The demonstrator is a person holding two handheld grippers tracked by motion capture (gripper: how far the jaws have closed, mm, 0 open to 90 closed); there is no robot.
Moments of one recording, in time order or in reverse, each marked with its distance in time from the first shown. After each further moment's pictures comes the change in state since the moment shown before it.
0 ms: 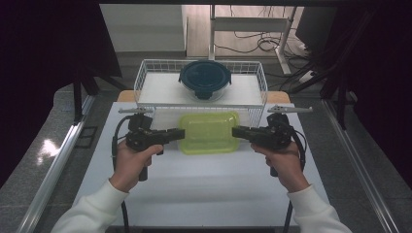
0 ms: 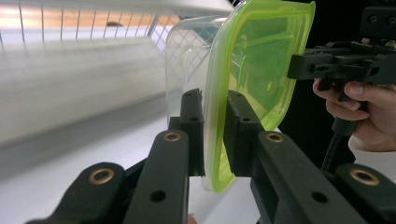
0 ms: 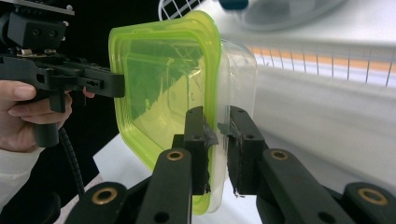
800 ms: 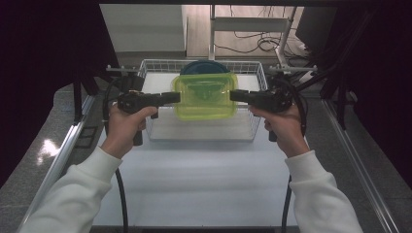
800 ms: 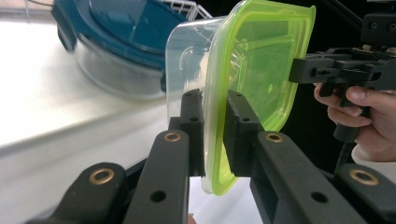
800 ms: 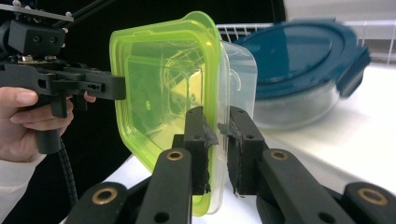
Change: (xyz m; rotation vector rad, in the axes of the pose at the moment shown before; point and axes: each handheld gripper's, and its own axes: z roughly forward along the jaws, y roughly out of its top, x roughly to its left) left arm -0.002 0.081 -0.019 -0.078 0.024 0.047; right arm 0.005 0.086 0.002 -0.060 0.000 -0.050
